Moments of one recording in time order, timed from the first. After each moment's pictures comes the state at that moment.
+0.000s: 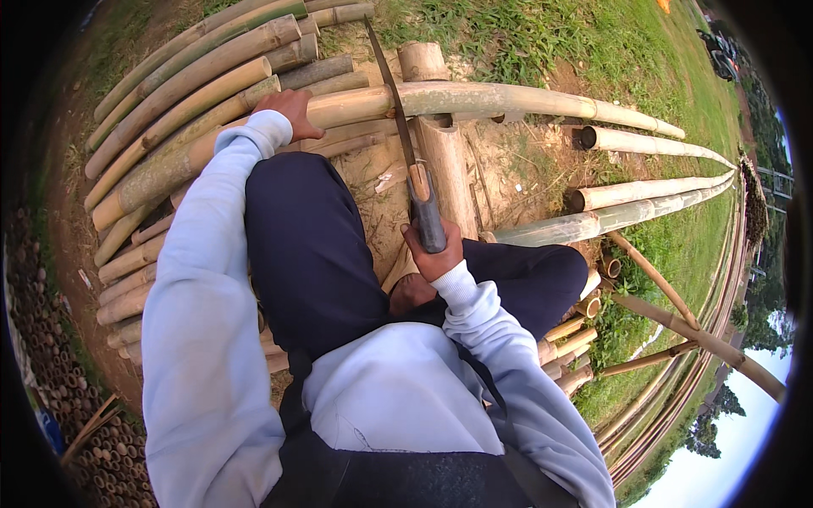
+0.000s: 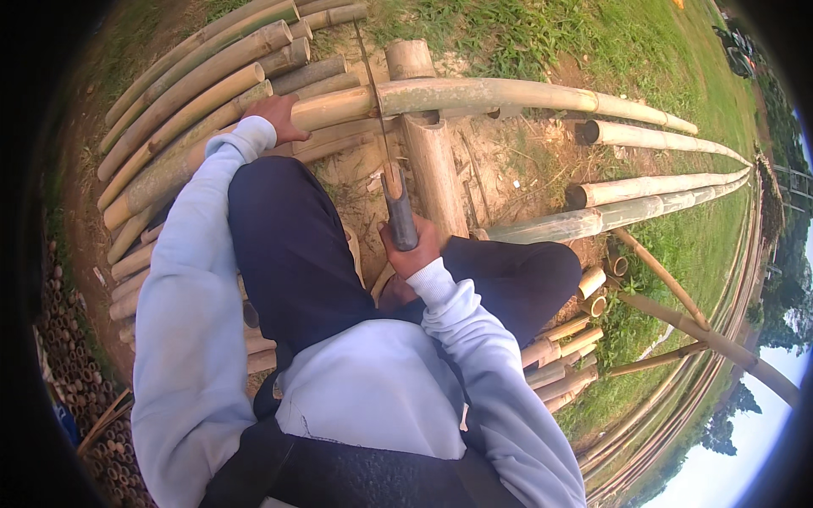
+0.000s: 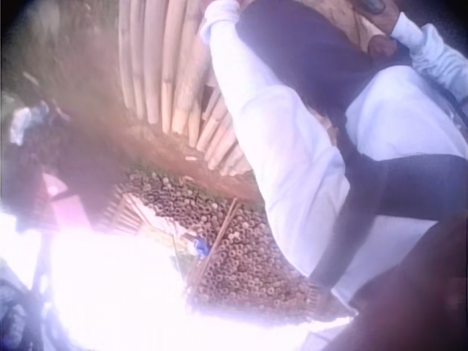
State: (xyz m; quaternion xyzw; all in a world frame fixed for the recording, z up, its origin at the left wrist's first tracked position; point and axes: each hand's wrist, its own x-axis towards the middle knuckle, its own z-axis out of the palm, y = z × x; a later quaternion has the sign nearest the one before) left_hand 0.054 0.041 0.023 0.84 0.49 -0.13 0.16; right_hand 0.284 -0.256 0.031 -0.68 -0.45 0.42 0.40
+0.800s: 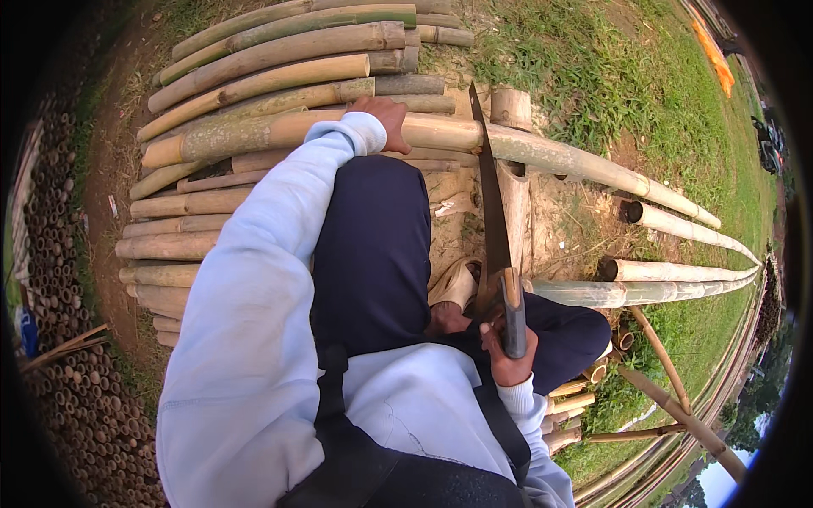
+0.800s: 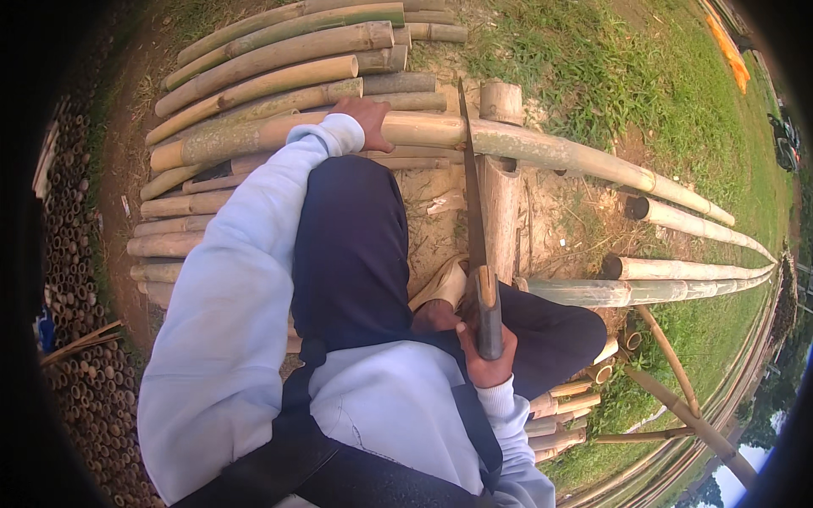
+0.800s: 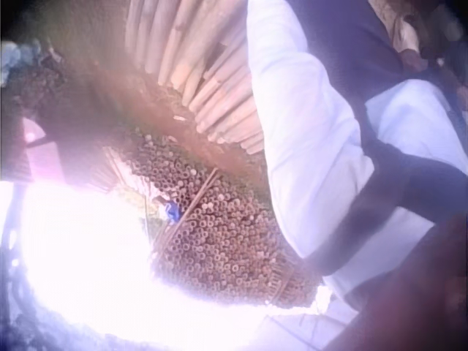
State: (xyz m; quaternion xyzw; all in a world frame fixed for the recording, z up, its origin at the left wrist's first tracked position) left_hand 0.035 0.031 0.017 0.84 0.51 -0.12 0.16; right_hand 0.302 -0.326 0.106 -0.66 -0.37 0.52 0.39
